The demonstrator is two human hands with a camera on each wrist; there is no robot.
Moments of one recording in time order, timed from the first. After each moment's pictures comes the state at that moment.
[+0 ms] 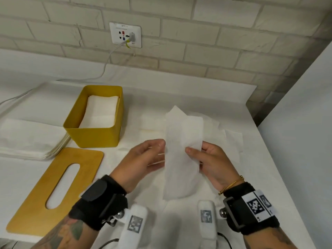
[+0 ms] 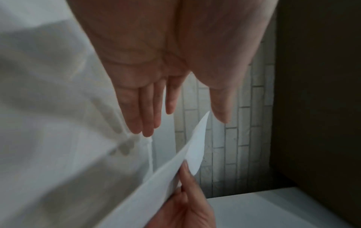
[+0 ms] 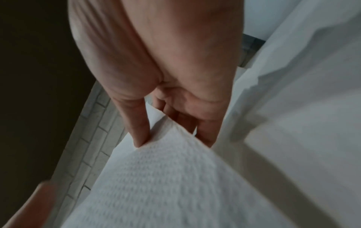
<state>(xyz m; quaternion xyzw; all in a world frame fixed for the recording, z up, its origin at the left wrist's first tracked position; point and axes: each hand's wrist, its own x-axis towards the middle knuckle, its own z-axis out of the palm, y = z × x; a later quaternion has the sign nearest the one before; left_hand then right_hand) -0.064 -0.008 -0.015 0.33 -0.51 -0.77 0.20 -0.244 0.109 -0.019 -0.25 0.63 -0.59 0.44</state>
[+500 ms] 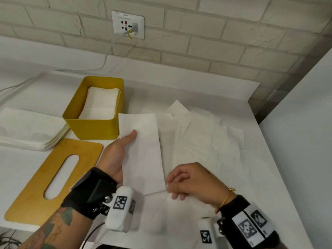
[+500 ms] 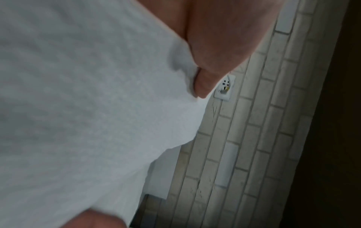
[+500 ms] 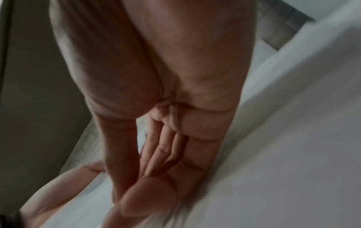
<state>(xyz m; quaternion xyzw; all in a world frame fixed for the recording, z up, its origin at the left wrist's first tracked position) -0.042 -0.034 -0.037 0.37 -0.31 -0.84 0.25 -0.210 0.125 -0.037 -0.40 0.69 -0.35 0.50</state>
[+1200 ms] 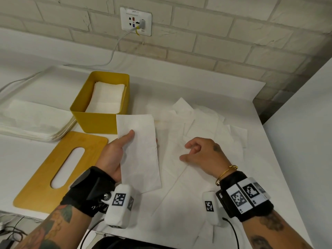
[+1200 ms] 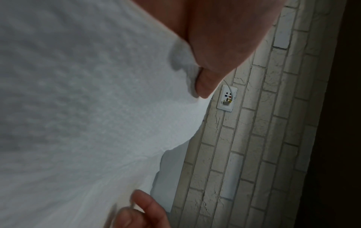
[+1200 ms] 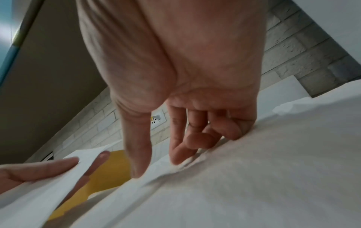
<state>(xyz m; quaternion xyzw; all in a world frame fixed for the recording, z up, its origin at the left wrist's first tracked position) -0.025 -0.029 -0.044 0.37 -0.29 -0.84 0.26 -0.244 0.096 -0.027 -0.40 0.83 -0.27 0.28</state>
